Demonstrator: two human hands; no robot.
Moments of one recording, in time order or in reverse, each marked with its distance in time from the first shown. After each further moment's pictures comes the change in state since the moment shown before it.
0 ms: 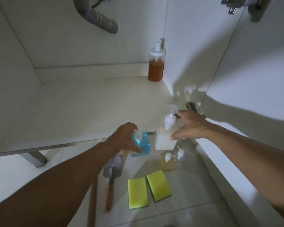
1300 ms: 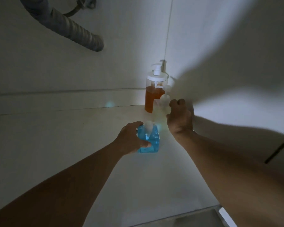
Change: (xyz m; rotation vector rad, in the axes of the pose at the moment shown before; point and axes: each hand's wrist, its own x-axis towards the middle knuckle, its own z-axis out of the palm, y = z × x) left_hand 0.263 -0.013 -0.017 -0.368 0.113 -0.068; right_hand 0.292 0.009 -0.027 -0.637 0.794 0.003
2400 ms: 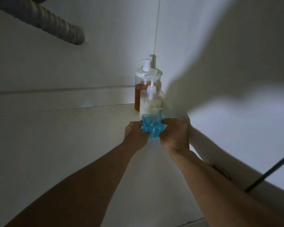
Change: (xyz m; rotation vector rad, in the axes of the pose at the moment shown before) left_hand 0.051 0.022 0.054 -0.005 0.205 -0.044; right_hand -0.032 0.013 0.021 0.371 -0.116 0.172
